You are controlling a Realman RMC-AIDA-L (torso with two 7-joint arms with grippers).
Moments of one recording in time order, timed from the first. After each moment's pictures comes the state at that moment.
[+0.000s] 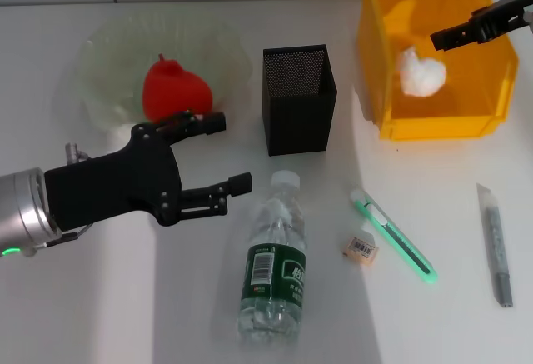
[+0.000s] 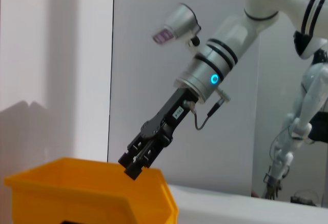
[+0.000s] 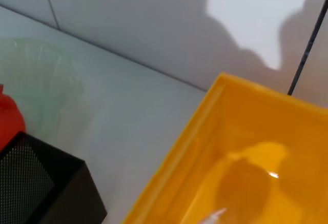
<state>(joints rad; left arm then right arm) -0.36 -2.07 1.01 0.56 1.53 1.65 -0.99 0.69 2.07 -0.94 -1.29 -2.63 -1.39 2.39</state>
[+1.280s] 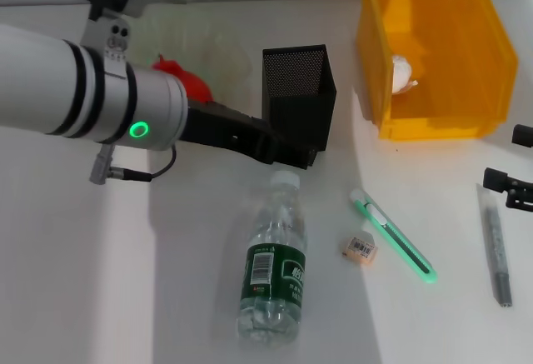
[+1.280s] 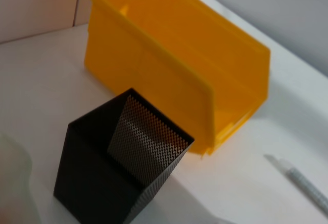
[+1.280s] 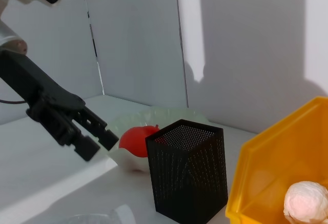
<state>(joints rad) -0.41 -2.07 1.63 1.54 2.25 1.25 -2.78 0.08 2.08 -0.80 -1.05 -1.74 -1.57 1.36</state>
